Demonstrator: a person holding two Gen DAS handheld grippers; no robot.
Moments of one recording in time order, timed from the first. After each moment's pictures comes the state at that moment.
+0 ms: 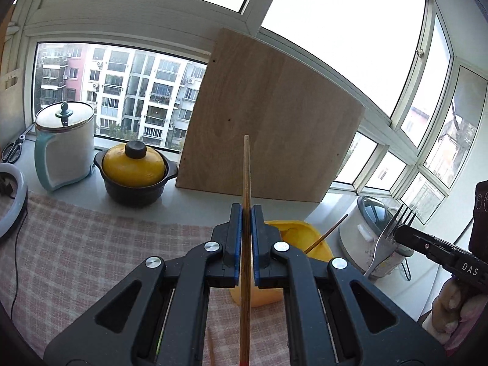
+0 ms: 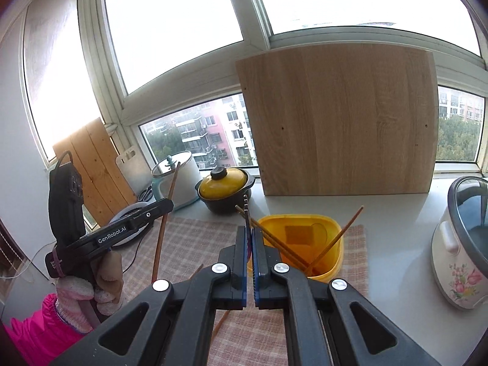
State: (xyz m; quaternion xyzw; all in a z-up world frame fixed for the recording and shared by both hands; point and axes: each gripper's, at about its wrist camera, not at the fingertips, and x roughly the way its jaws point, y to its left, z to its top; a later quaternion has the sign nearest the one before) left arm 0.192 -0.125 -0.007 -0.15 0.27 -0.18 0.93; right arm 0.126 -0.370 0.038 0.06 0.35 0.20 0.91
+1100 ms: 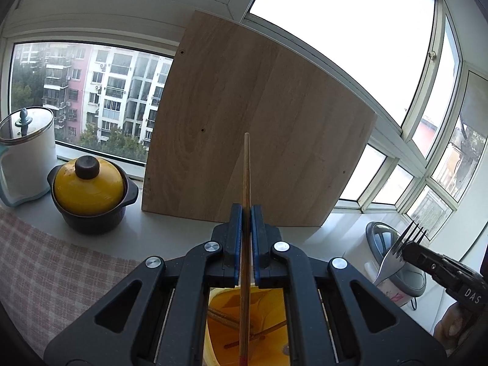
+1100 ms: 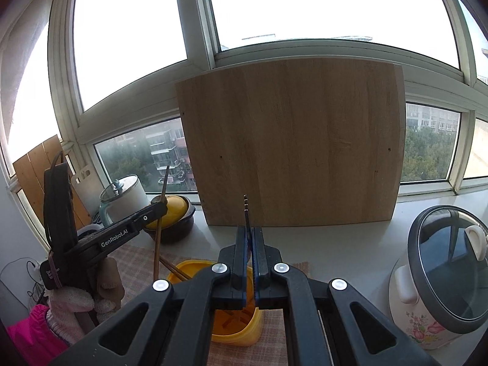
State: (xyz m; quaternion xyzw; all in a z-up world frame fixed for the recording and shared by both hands) left arm 0.282 -0.202 -0.021 -0.17 0.25 -0.17 0.94; right arm 0.192 -0.422 0.027 0.04 0.33 0.13 0.93
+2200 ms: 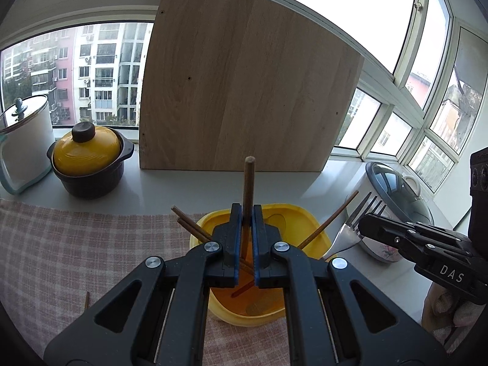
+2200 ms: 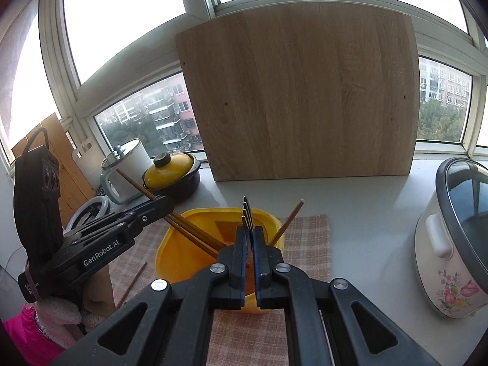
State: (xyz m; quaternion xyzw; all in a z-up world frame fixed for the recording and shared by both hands) left arm 0.241 -0.223 -0.052 -0.09 0.33 -0.20 0.92; right arm 0.191 -0.410 -0.024 0.05 0.41 0.15 0.90
